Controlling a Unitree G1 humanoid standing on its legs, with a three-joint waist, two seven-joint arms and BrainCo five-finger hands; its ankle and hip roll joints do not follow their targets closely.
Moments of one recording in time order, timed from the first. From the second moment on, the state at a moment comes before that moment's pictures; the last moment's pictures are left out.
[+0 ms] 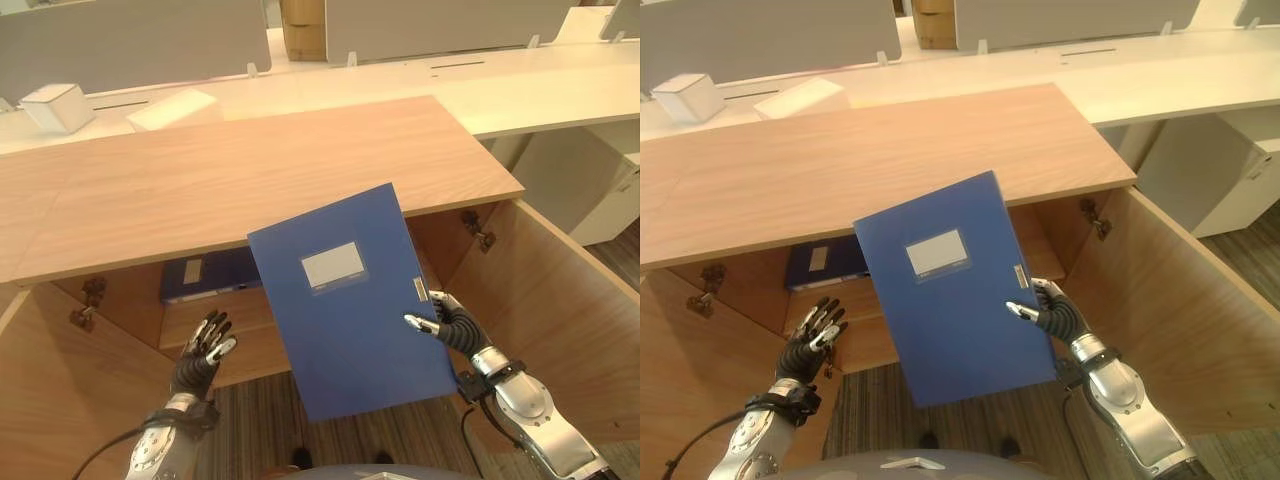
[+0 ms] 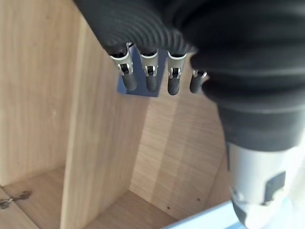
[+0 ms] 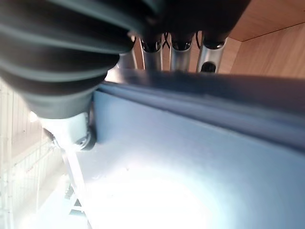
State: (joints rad) left arm 0.43 0.38 -0.11 0.10 -0.81 -0.19 -0.33; right arm 0.20 -0.61 0.31 -0.12 0.18 -0.24 0.21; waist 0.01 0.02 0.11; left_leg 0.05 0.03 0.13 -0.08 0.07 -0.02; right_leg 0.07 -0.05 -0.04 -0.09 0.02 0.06
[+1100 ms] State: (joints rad) left arm 0.18 0.35 -0.16 0.77 -0.60 -0.21 -0.26; right arm -0.41 -0.49 0.42 0.53 0.00 -0.19 0.00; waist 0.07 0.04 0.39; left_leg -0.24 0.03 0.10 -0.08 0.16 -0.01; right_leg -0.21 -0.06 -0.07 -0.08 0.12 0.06
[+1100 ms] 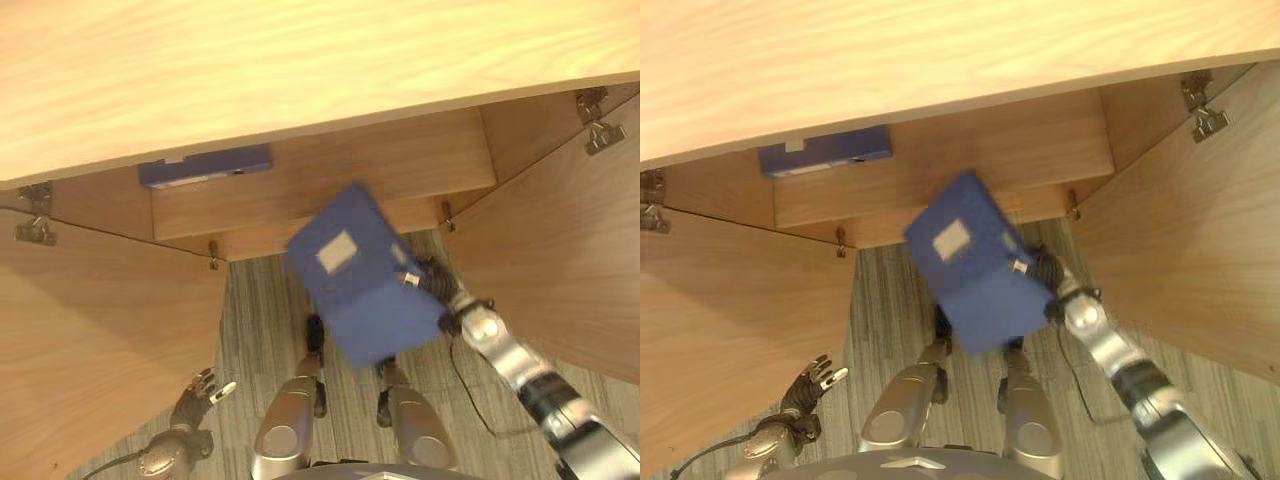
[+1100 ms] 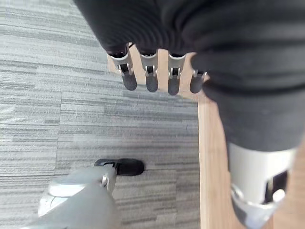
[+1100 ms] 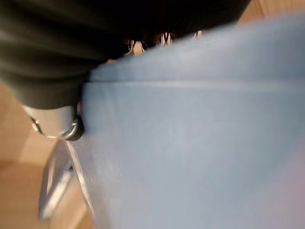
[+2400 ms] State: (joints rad) left arm 0.06 0.26 -0.43 0.81 -0.56 -0.18 -0.18; right arm -0.96 -0.40 0.01 1.30 0.85 -0.18 -0.33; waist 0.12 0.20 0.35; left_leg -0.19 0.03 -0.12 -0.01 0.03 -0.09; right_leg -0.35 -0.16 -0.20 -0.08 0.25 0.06
